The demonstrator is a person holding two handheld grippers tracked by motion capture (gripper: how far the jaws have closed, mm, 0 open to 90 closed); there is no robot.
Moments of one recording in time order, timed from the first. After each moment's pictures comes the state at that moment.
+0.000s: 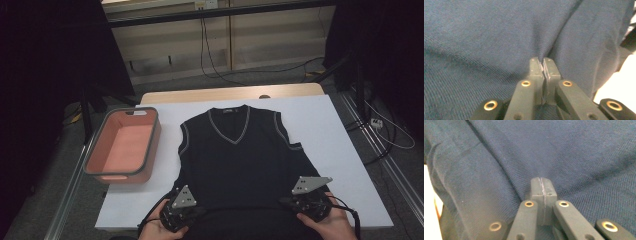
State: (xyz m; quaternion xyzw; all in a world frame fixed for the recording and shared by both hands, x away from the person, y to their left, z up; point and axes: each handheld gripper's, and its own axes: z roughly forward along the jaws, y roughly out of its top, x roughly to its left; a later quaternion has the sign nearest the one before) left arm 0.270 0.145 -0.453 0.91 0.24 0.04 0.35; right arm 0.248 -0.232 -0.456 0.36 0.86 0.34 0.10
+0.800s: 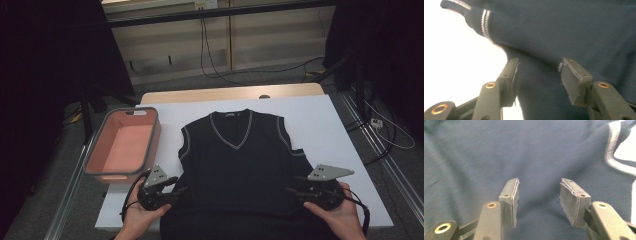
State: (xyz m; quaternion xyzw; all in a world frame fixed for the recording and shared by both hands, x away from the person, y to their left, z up) left arm 0.326 0.195 -0.439 0.86 0.31 0.14 0.38; right arm 0.264 -0.264 -0.441 0.41 0.81 0.39 0.18
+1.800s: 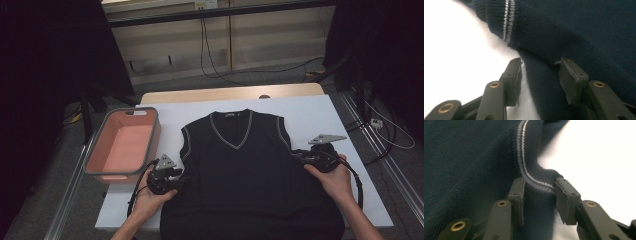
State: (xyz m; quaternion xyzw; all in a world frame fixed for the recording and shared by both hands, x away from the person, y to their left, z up) left arm 0.366 0.186 -0.462 0.86 0.33 0.12 0.36; right arm 0.358 -0.303 -0.467 0.50 0.78 0.34 0.19
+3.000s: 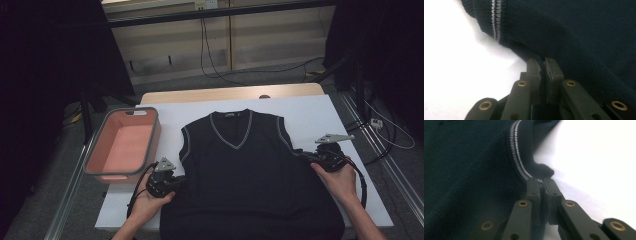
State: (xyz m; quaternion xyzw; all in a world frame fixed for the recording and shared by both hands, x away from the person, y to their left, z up) left arm 0.351 0.185 -0.457 0.86 0.35 0.10 0.35; right arm 0.354 -0.318 -0.463 0.51 0.76 0.35 0.19
